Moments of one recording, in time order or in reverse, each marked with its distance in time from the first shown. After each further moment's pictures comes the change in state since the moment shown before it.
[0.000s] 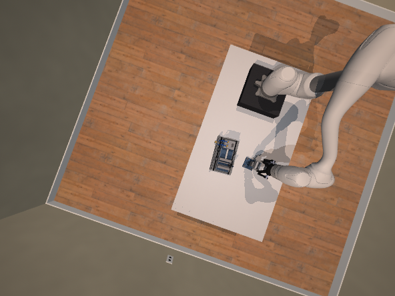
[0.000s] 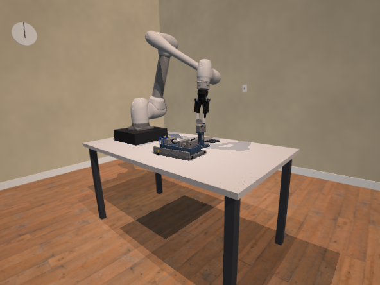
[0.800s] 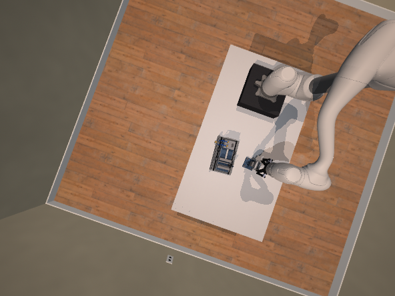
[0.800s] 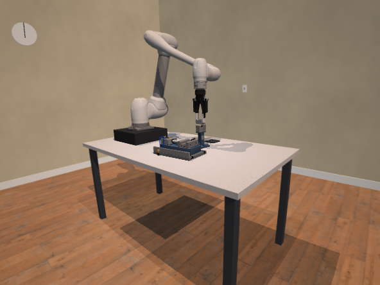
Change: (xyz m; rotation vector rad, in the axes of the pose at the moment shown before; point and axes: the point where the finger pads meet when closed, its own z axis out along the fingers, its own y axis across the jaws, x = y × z) arm -0.003 0.000 0.000 0.001 0.122 0.000
